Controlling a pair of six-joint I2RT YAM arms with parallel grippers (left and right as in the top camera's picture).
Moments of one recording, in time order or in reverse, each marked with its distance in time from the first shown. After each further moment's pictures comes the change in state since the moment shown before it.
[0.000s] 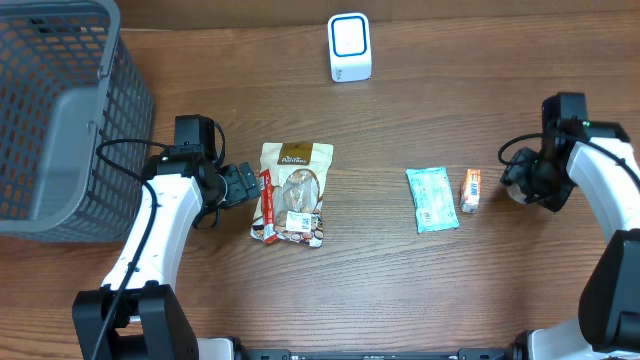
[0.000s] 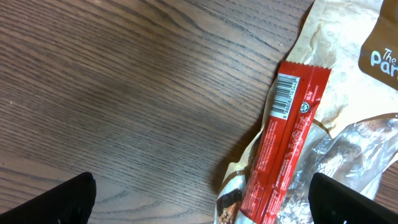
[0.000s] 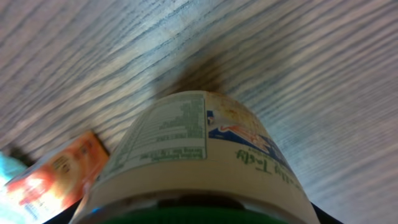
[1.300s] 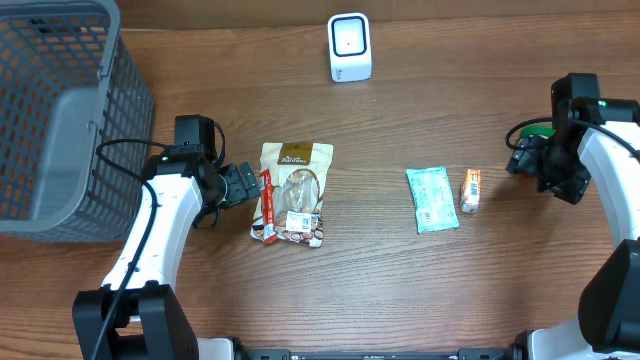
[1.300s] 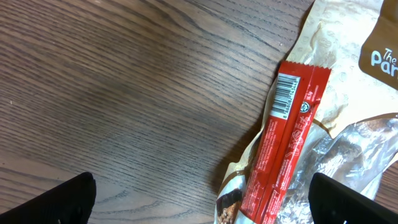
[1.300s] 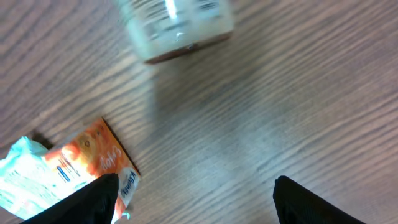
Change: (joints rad) left arm 0.000 0.000 0.000 0.000 0.000 0.000; right arm 0.000 -0.002 0.182 -0.206 0.045 -0.010
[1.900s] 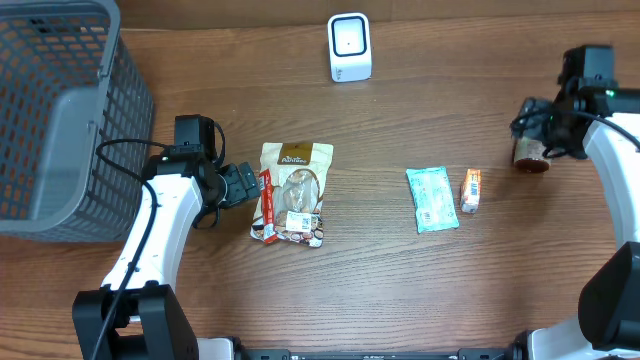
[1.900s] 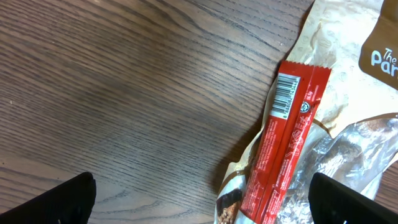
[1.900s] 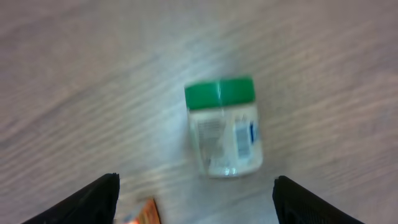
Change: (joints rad) left arm 0.000 0.000 0.000 0.000 0.000 0.000; right arm 0.000 0.013 0.100 0.238 -0.002 -0.168
